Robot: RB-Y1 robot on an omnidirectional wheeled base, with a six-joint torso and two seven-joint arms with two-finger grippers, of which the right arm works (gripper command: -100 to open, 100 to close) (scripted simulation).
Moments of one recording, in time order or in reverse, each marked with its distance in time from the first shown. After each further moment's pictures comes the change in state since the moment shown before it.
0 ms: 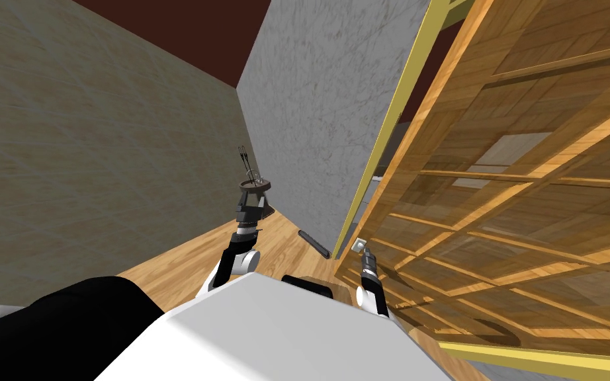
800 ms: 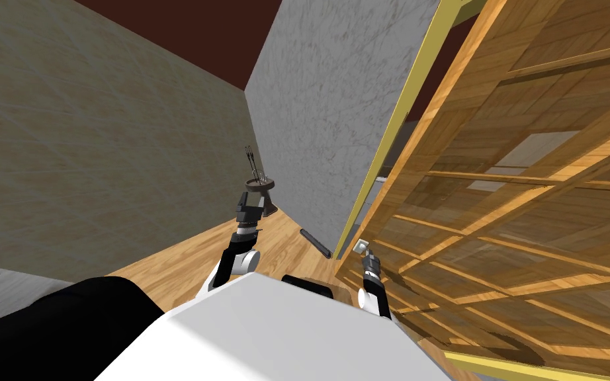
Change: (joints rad) arm -0.006 -0.014 0.009 0.038 -0.031 -0.025 -0.197
